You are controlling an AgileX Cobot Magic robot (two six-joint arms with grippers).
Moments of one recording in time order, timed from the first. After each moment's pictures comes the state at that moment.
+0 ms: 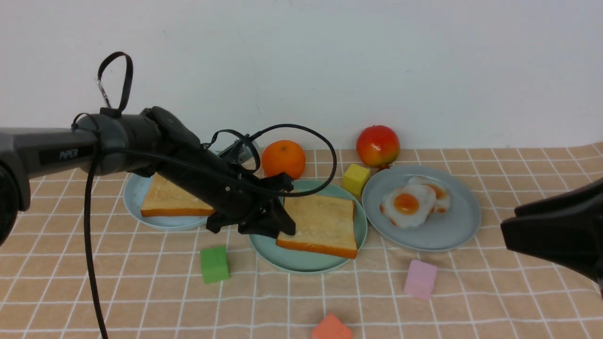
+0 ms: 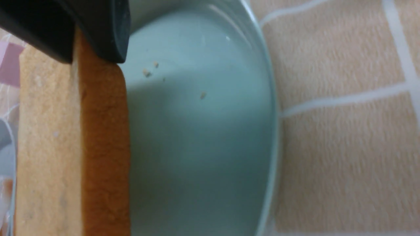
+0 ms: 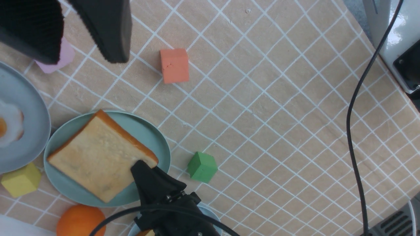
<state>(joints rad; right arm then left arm) 0.17 0.90 -0.89 0.77 0.92 -0.73 -0.25 2.12 -1.47 -0.89 0.84 0.29</state>
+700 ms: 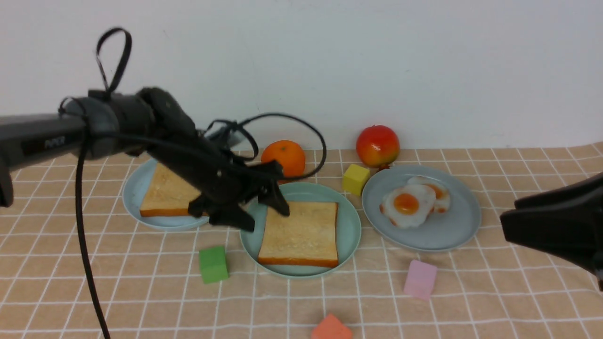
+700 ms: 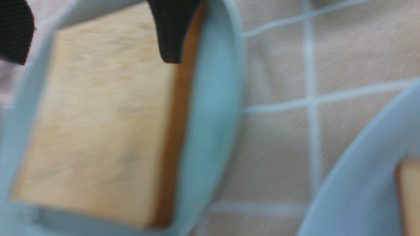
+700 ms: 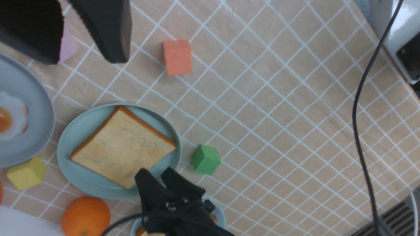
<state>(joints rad) 0.17 0.90 -0.89 0.78 0.89 -0.73 -0.25 2.06 -1.55 -0.69 0.84 0.09</state>
